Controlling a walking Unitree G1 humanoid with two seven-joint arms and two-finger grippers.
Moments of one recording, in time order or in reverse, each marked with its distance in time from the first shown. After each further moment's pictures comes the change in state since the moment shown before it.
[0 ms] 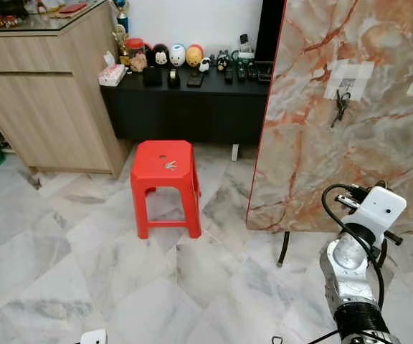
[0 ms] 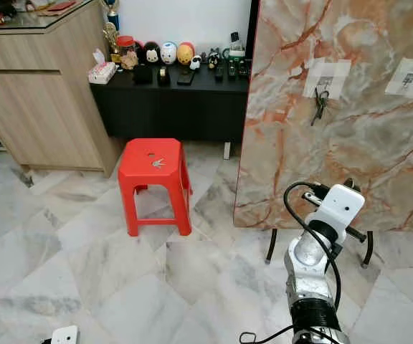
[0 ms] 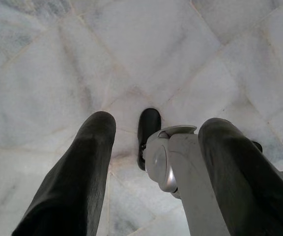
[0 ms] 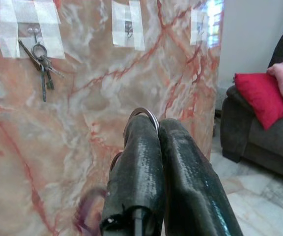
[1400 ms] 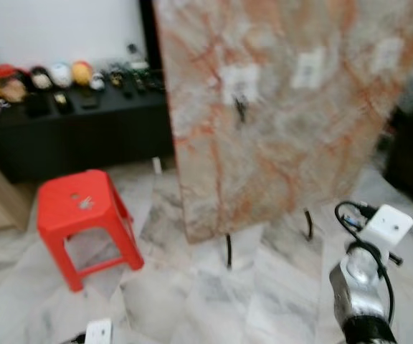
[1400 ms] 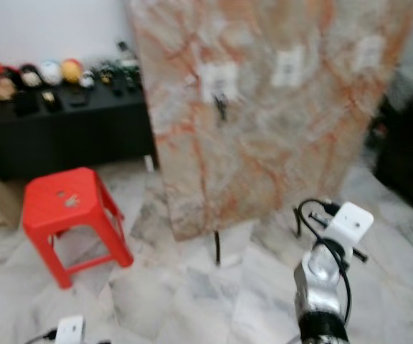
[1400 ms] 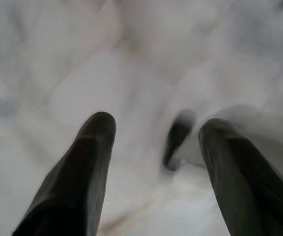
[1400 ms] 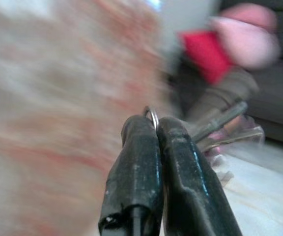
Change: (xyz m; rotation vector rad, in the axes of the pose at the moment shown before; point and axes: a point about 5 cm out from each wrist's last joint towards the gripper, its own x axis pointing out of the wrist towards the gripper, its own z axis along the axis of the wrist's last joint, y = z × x) left arm -0.006 0.022 -0.012 0.015 0.042 0.046; right arm -0.014 0.036 -0.007 0.116 0.162 0.169
